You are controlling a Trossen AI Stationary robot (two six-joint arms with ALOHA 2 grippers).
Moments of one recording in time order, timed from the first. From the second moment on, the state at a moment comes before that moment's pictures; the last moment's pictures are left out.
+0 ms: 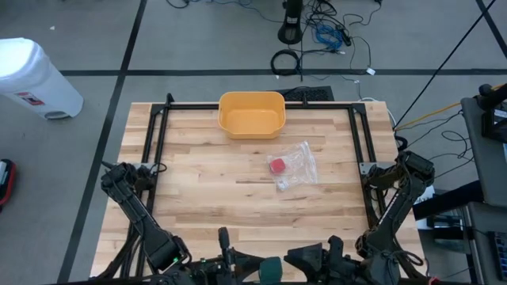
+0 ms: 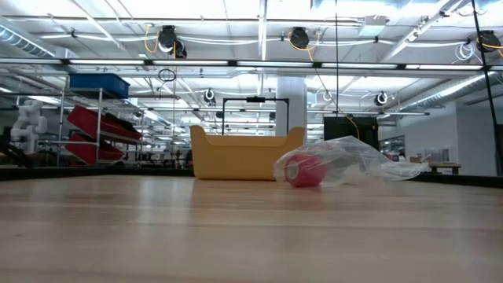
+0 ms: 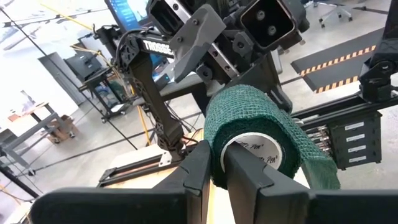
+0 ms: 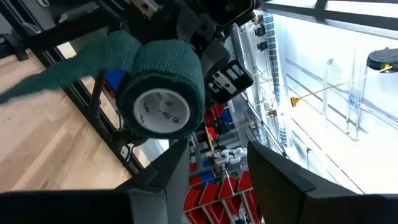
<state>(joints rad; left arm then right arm) -0.83 1.92 1.85 -0.10 -0.98 0.28 0.98 1.75 1.40 0.62 1.21 -1.40</state>
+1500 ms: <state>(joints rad) -0.96 1.91 1.92 0.10 -1.22 0.62 0.92 2.01 1.40 0.75 0.83 -2.17</state>
